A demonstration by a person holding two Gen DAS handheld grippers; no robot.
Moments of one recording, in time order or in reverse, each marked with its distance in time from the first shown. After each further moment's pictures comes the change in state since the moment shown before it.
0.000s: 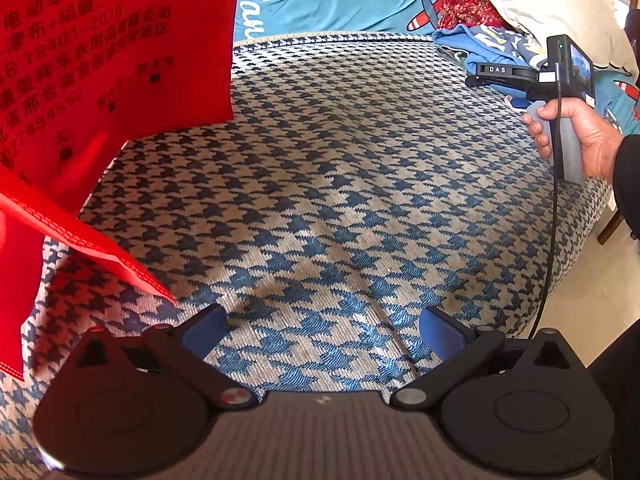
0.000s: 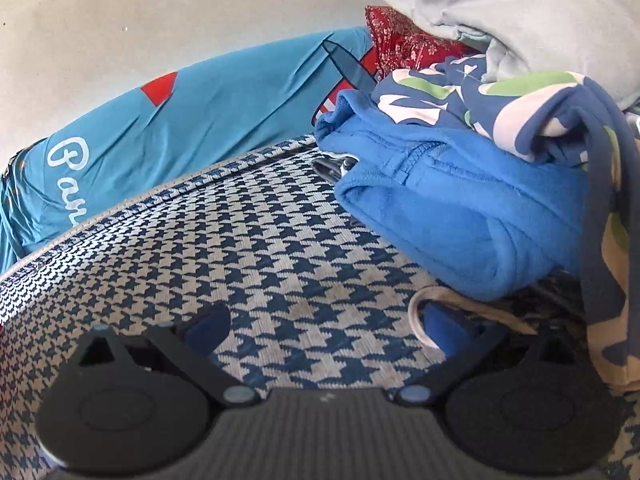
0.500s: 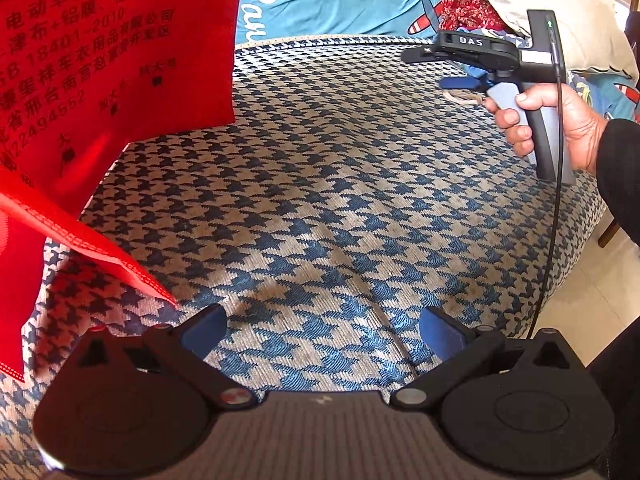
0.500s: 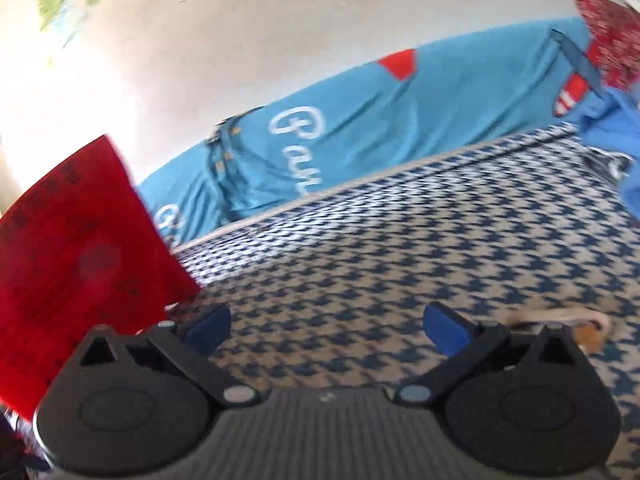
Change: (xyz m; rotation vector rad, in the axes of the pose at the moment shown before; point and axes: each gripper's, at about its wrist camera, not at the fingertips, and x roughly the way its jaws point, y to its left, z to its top) left arm -0.008 0.000 0.001 -0.006 -0.026 0.004; right arm -0.034 0.118 -0.007 -0.183 0.036 0.696
